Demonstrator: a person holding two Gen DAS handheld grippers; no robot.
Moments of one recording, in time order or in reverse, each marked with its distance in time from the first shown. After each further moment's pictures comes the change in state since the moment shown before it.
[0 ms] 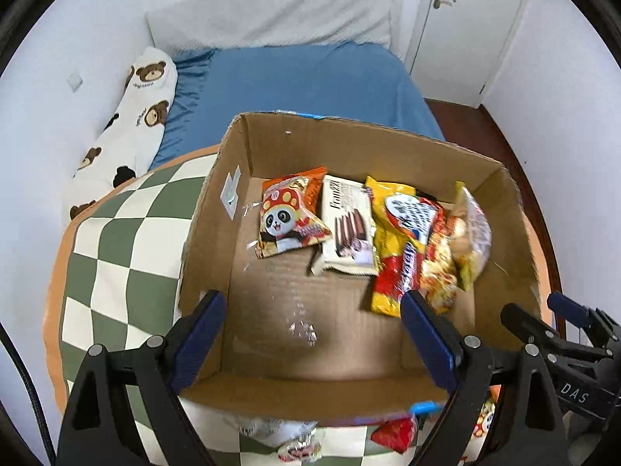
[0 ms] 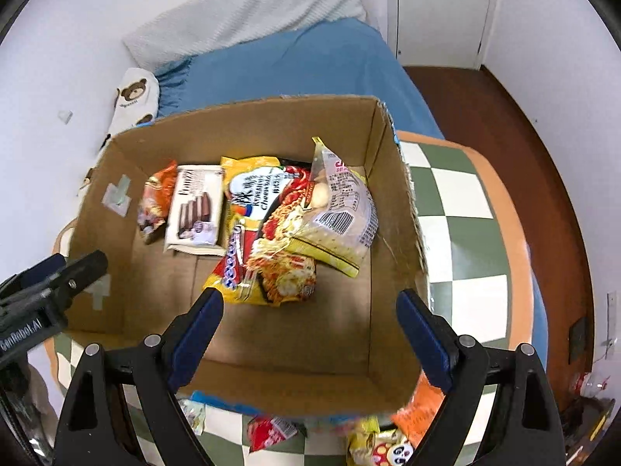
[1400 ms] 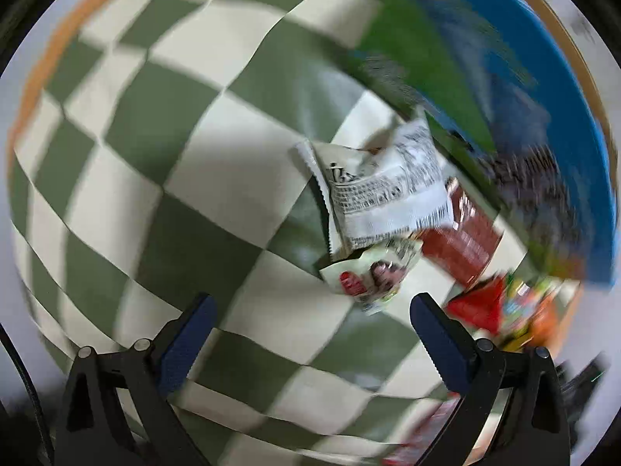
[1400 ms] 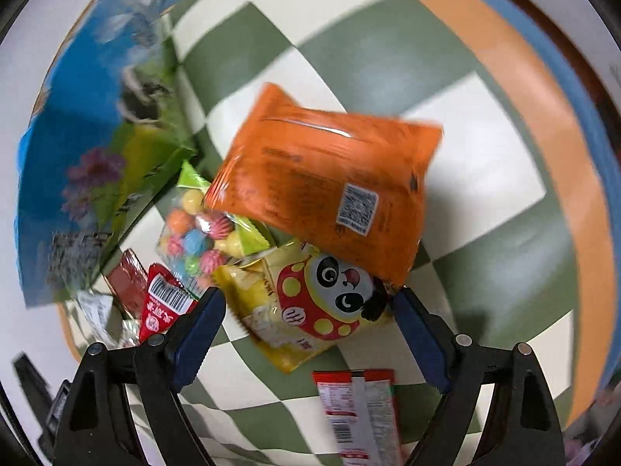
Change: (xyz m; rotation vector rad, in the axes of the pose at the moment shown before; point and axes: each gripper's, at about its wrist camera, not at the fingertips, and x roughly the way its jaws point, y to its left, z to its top) left arm 0.058 0.087 -0.198 -0.588 0.399 -0.020; right arm 0.082 -0.144 -0.213 0.613 0.319 0.138
